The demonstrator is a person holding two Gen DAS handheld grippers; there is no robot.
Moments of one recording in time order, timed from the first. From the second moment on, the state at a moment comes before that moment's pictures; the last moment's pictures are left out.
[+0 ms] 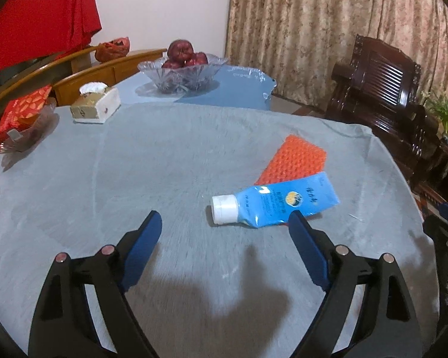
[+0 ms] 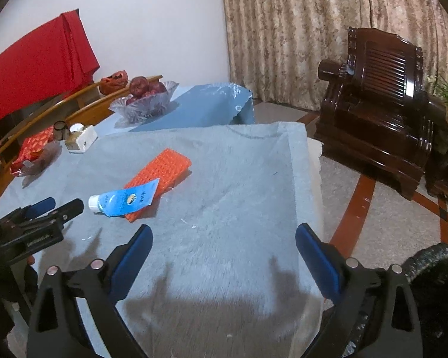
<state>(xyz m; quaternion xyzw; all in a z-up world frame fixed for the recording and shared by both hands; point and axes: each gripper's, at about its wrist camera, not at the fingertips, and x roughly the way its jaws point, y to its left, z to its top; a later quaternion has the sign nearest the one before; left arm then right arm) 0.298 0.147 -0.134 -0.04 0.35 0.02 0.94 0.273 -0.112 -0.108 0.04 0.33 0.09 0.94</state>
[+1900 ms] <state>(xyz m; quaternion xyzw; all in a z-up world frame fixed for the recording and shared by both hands) 0.285 0.223 -0.162 -0.09 0.38 0.05 0.92 0.369 0.008 -0.155 0.01 0.41 0.17 0.89</state>
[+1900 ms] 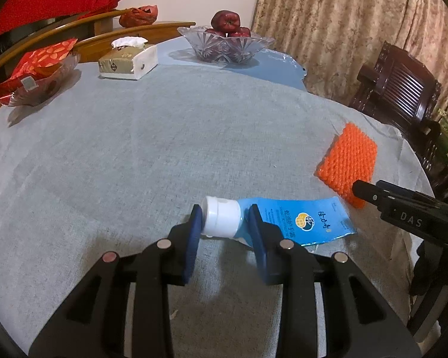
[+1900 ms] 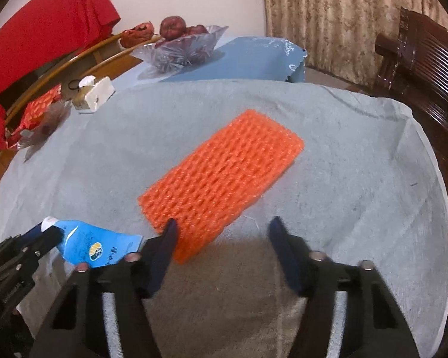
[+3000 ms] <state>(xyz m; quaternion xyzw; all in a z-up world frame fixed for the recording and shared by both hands) 0.264 0.175 -0.153 -0.04 0.38 -0.04 0.92 0.269 -0.072 -0.137 0.05 0.41 0.15 0.90</state>
